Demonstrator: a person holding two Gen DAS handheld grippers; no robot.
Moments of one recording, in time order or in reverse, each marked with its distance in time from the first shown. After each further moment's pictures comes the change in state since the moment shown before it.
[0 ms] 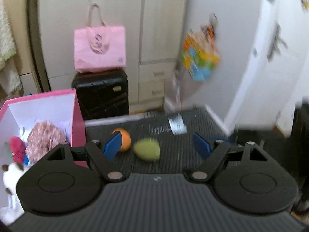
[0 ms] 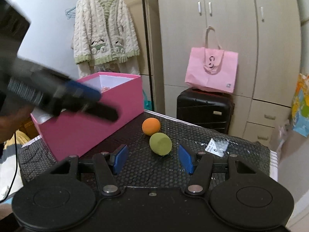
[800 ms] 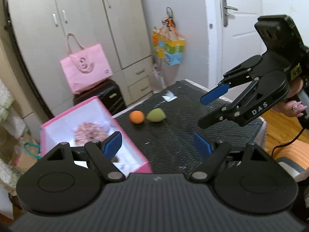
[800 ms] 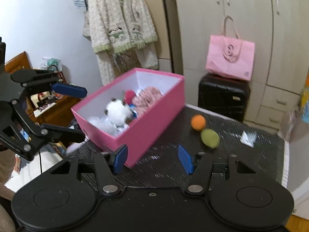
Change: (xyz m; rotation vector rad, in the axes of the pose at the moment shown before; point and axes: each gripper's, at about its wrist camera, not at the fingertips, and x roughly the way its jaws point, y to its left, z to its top) left arm -0.153 0.023 -0.046 0.389 0.039 -0.097; right arm -0.069 0.094 0.050 0.086 0.152 0.050
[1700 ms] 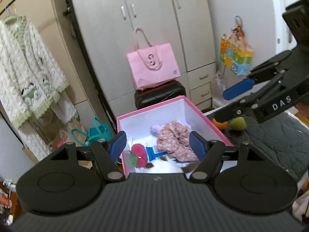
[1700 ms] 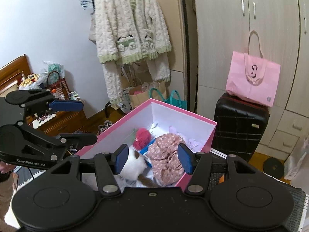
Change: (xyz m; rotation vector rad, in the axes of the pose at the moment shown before) left arm -0.015 0.117 -0.011 -0.136 -0.029 0.330; right arm 0.087 0.058 0.119 -0.083 -0.037 0.048
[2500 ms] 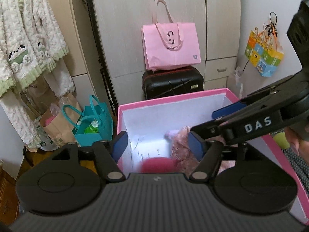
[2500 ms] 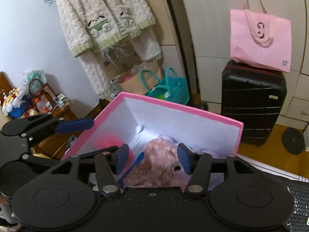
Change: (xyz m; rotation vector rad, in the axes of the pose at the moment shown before) left arm 0.159 0.057 -0.012 -0.181 0.098 0.019; right arm 0.167 -0.062 0.026 0.224 0.130 0.034
